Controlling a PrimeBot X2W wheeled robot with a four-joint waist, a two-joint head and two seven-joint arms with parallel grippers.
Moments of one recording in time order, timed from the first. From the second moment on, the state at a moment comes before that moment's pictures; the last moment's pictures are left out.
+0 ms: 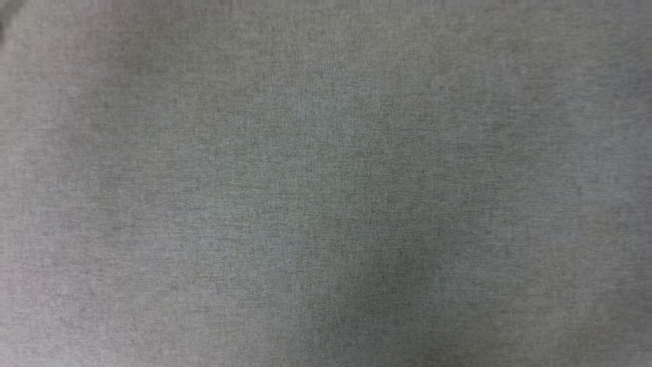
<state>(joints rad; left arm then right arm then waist) -1.68 0.50 -0.81 0.72 -0.65 -0.06 -0.26 -1.56 -0.51 0.75 0.70 0.66 0.13 0.11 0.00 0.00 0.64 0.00</state>
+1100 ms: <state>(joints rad) -0.15 0.73 -0.74 0.07 -0.81 0.24 -0.23 -0.63 -0.84 1.09 0.39 0.98 0.13 -0.10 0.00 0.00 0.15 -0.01</state>
